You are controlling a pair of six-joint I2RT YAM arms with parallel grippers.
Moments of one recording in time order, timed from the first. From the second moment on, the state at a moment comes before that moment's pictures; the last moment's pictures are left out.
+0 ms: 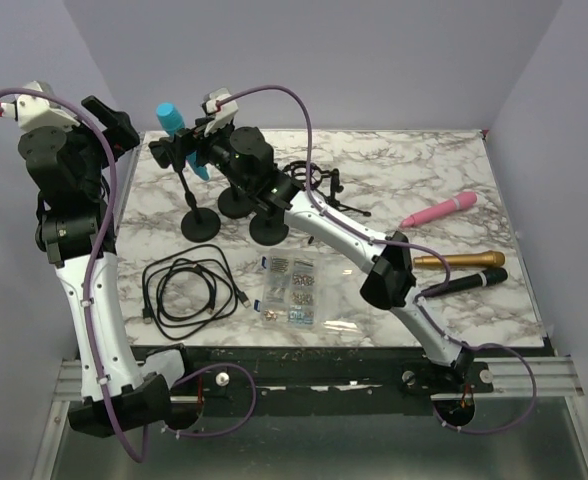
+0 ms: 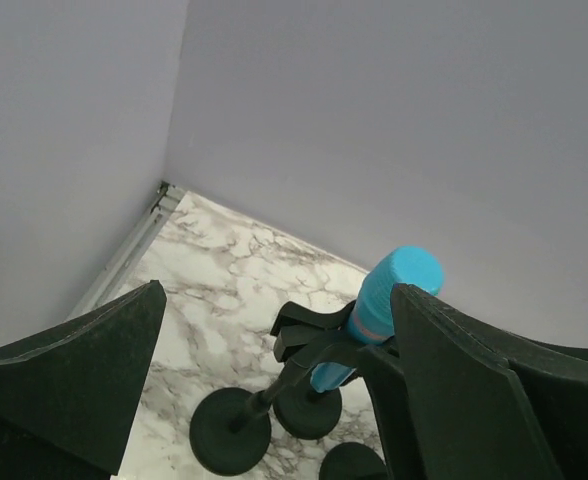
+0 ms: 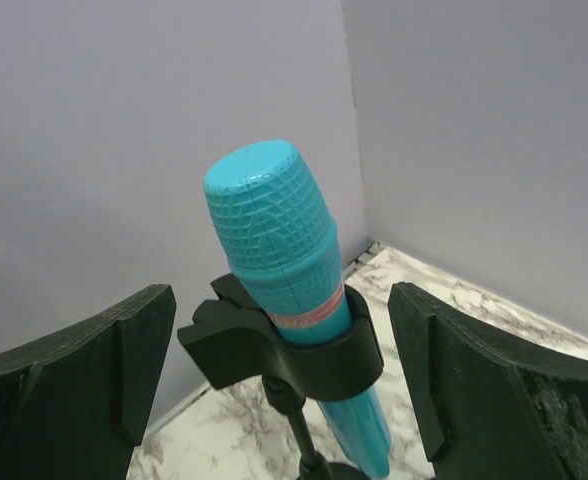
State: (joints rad) left arm 0.27 1.06 1.51 -0.41 0.04 -0.39; right arm 0.99 2.37 2.46 0.11 0.16 0.13
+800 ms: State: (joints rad) left arm 0.38 1.14 1.47 -0.39 0.31 -0.52; right arm 0.99 2.58 2.65 0.38 0.17 0.03
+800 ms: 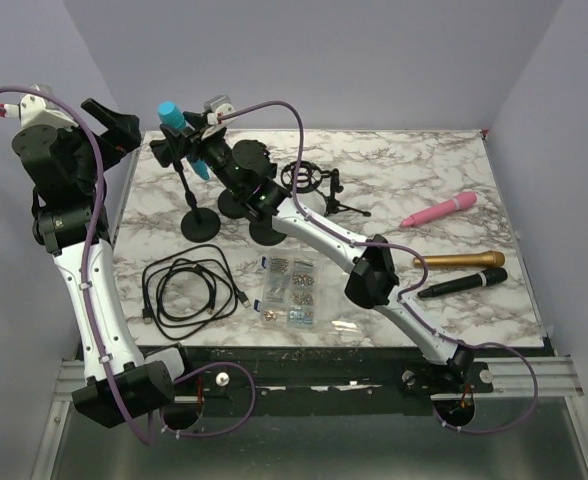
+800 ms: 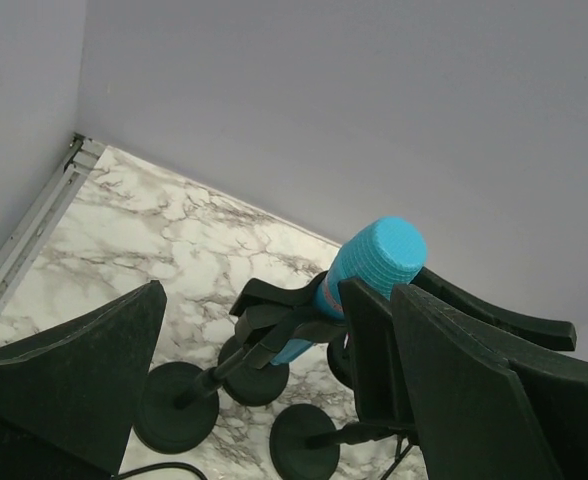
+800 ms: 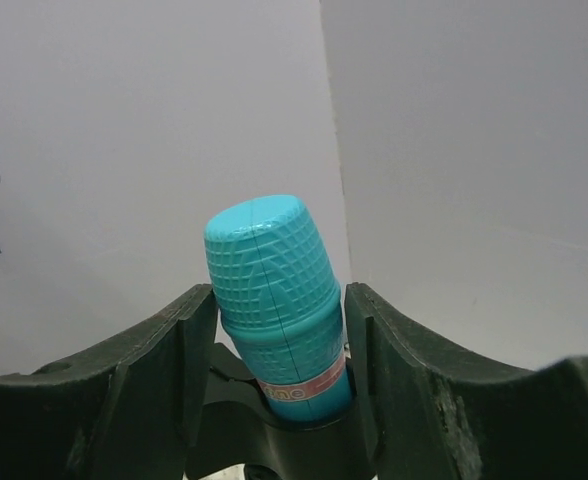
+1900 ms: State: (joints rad) left arm 0.37 1.15 1.14 -0.11 0.67 -0.41; right arm 0.86 2.43 2.43 0.35 -0.19 0.20
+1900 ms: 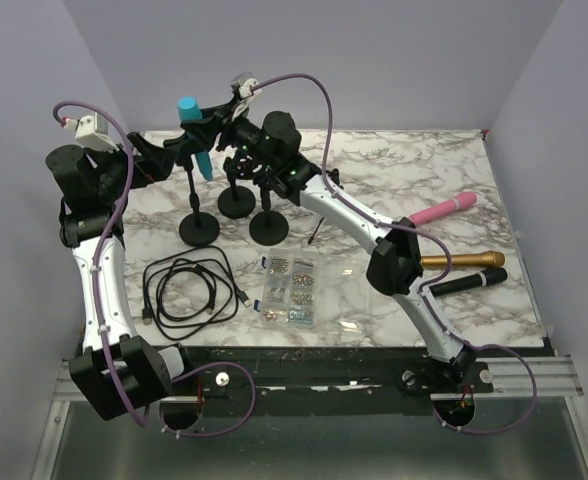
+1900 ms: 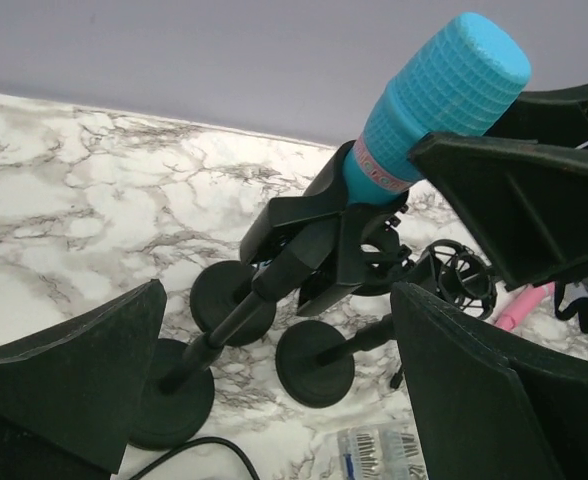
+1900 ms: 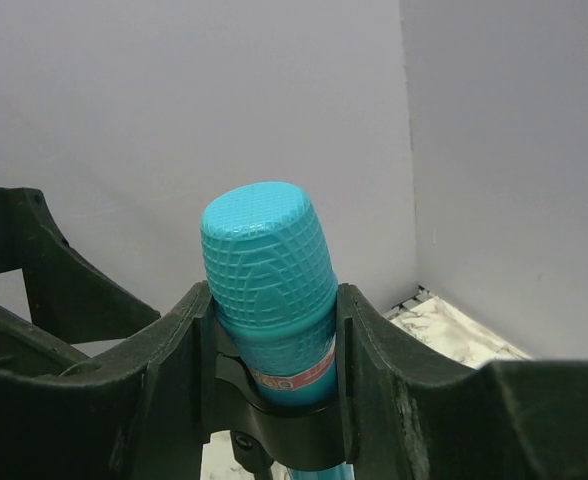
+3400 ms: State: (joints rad) left arm 0.28 1.29 1.06 0.23 0.73 -0.27; right arm 0.81 2.47 2.57 0.33 -0.23 0.39
